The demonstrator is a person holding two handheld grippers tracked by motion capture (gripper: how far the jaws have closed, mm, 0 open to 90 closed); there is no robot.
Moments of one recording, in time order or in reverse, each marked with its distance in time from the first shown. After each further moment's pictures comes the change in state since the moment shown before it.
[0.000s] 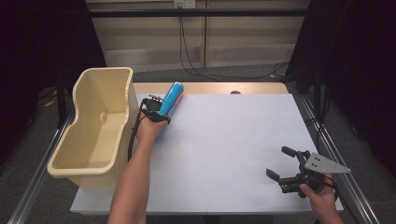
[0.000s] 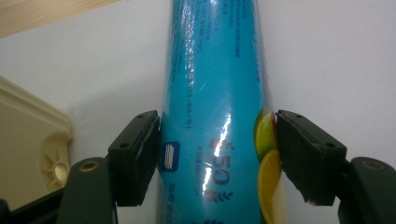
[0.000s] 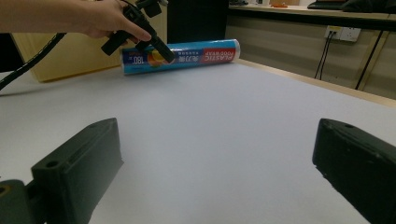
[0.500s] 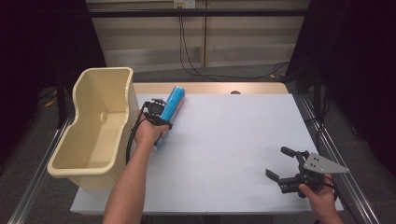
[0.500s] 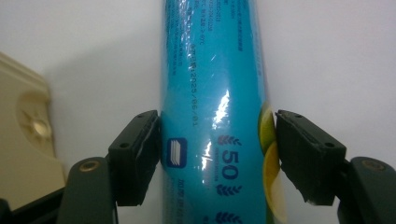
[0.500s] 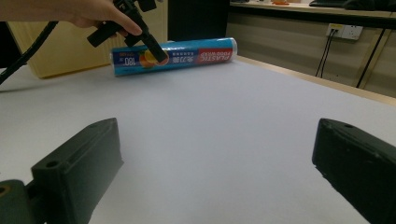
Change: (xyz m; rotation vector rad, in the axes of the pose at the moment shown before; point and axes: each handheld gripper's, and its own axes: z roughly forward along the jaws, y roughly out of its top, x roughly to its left) left arm -0.015 -0.006 -0.022 0.113 -0.050 0.008; right arm 0.001 0.000 0.001 0.010 0.002 -0.006
